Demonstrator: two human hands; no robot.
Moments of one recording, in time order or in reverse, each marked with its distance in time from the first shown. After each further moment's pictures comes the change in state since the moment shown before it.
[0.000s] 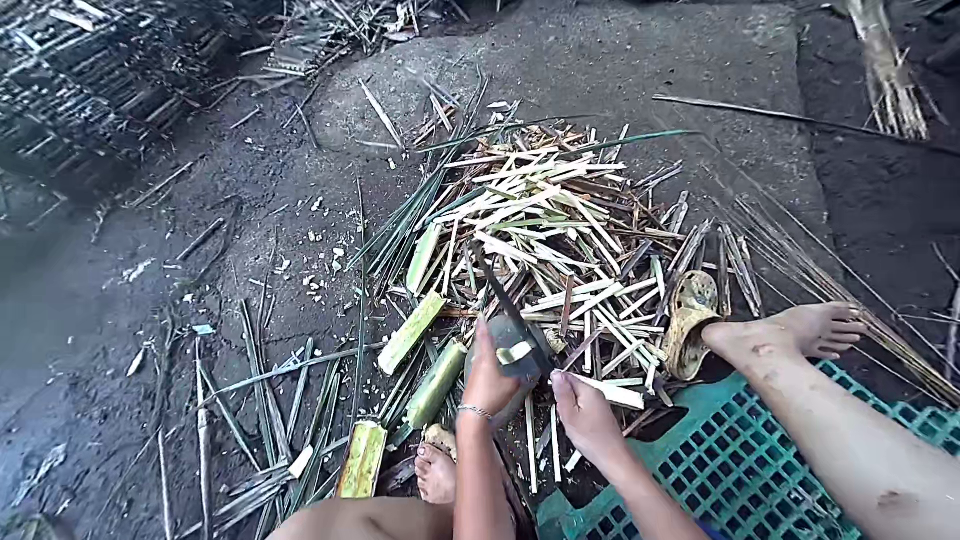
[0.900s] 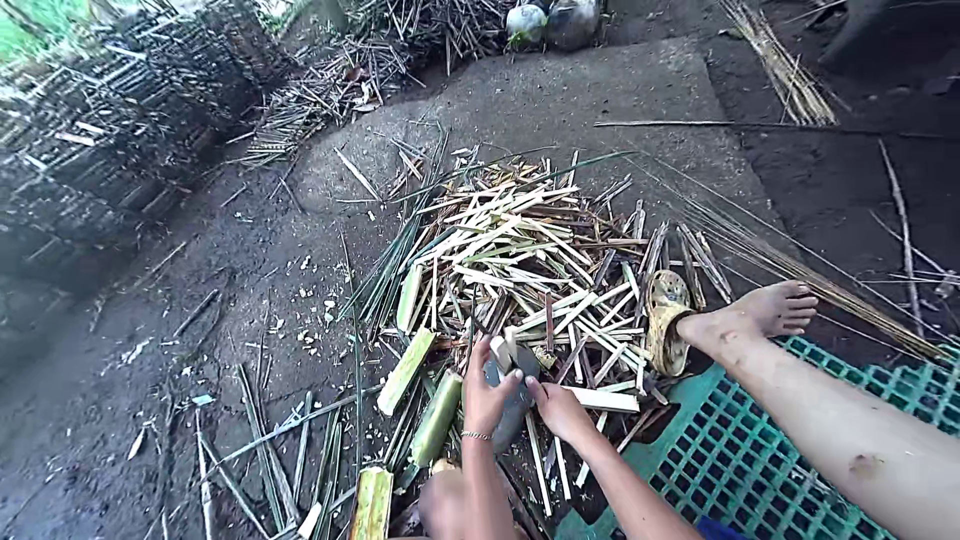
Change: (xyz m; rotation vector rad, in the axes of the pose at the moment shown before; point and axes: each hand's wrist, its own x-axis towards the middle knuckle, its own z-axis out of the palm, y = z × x) left_hand 0.009 -0.001 0.012 -0.304 0.124 0.138; right_hand 0.048 0.027 0.018 -0.195 -0.208 0.300
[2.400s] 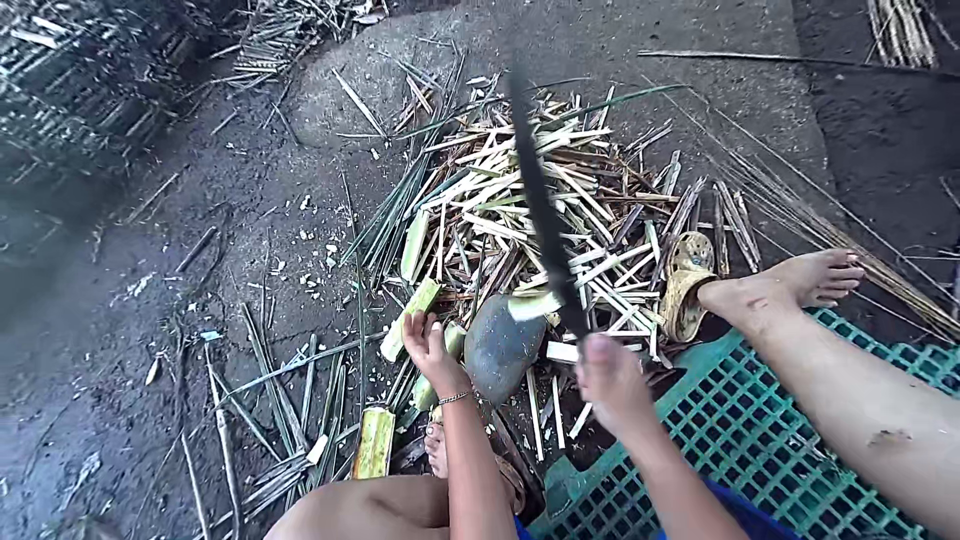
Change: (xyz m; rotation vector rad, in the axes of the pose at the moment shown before) left_hand -0.007 -0.005 -0.032 -0.417 0.694 0.053; right_hand -0.080 -0.018 -0.030 0.277 0.388 -0.463
